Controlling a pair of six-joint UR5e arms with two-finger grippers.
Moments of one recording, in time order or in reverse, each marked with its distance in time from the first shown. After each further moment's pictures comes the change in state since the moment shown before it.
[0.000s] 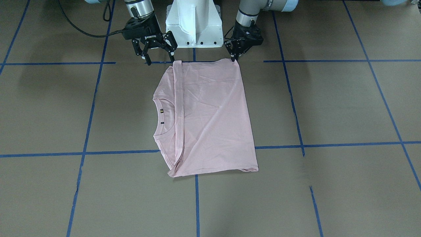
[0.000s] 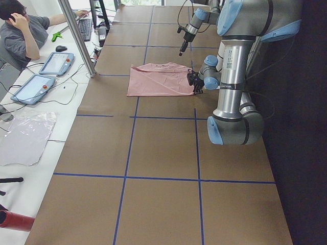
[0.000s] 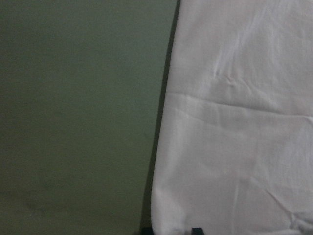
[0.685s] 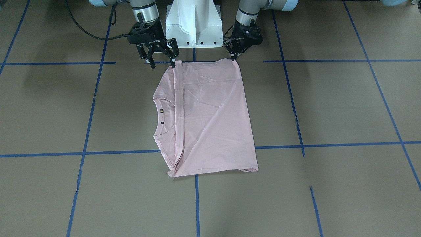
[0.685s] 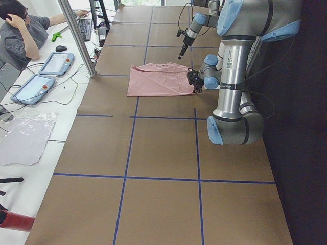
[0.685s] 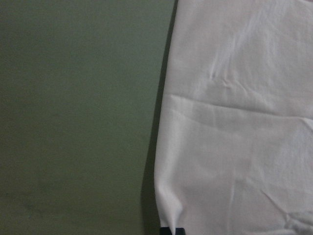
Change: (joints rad) left arm -0.001 -0.003 -0.010 -0.002 0.001 0.005; right arm -0.007 0.089 -0.072 -0.122 -0.002 0.083
